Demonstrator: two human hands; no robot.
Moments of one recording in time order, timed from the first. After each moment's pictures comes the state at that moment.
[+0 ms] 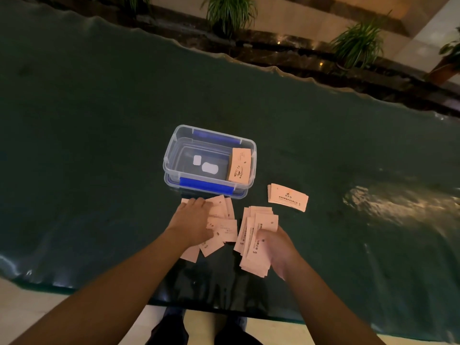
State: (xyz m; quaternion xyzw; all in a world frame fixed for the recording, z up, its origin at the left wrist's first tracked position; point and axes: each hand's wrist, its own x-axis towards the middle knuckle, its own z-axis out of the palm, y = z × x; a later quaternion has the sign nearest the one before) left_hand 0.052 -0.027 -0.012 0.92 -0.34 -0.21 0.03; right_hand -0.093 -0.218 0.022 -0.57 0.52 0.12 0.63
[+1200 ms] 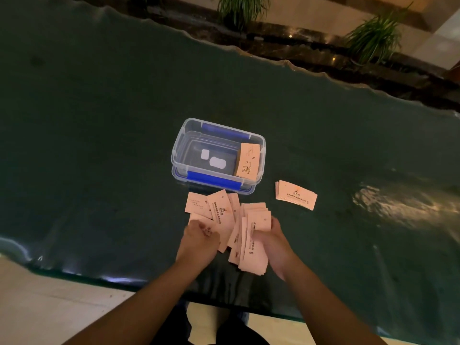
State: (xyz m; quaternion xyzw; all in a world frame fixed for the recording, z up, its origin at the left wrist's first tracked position) left_hand -0.022 -0.013 -0.005 0.85 0.09 -0.31 0.41; right_hand -0.092 -0.200 0.020 -0.61 0.43 0.13 0.65
